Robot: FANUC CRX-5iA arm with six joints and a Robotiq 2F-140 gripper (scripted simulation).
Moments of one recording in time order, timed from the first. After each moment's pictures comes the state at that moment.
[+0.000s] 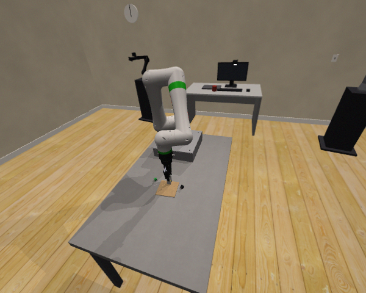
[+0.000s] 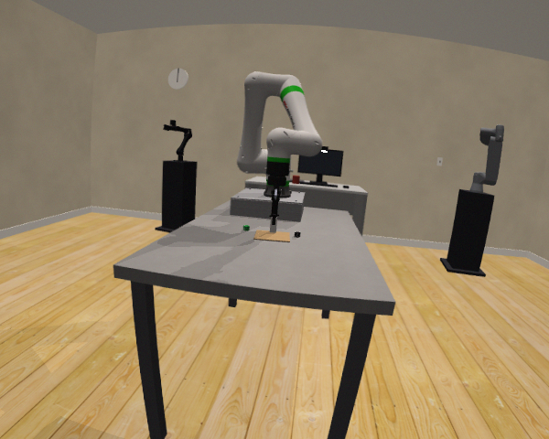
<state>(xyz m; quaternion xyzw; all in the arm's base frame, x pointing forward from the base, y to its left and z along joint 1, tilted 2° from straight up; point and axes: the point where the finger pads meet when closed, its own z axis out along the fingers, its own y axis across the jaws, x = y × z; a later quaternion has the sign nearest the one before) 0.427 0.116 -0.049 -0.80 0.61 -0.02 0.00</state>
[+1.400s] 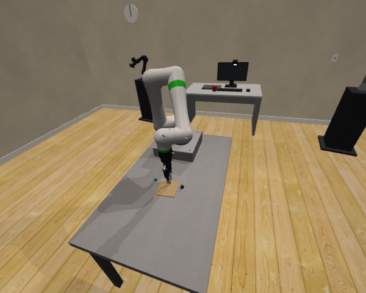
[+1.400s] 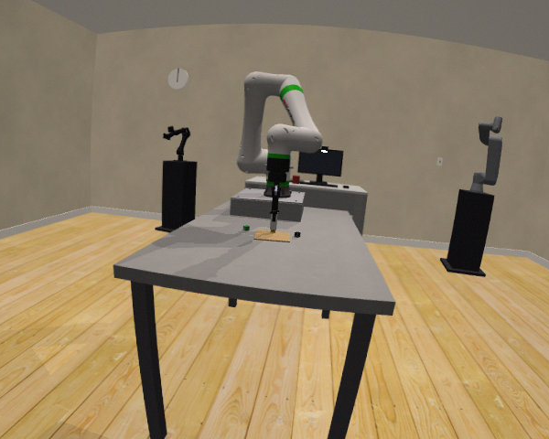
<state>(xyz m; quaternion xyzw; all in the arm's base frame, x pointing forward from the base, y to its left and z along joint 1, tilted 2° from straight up) 0.427 0.117 -0.035 -0.80 0.61 -0.02 0.00</state>
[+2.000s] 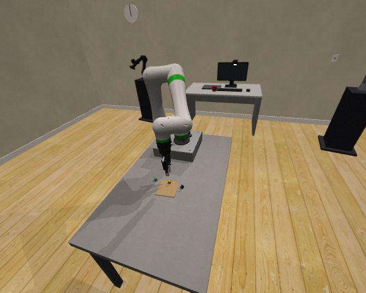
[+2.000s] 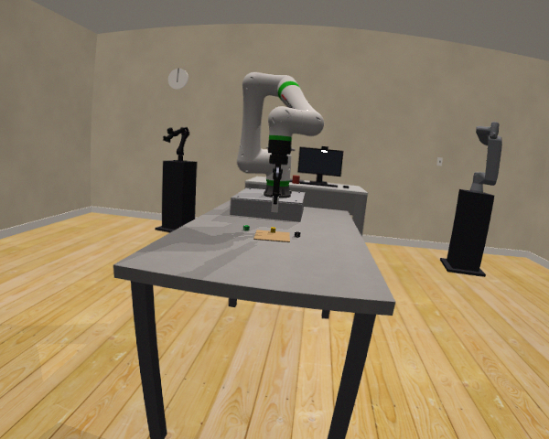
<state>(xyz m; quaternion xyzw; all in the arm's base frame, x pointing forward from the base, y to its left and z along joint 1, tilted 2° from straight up) 0.425 0.118 0.038 -0.80 0.61 -0.02 0.00</state>
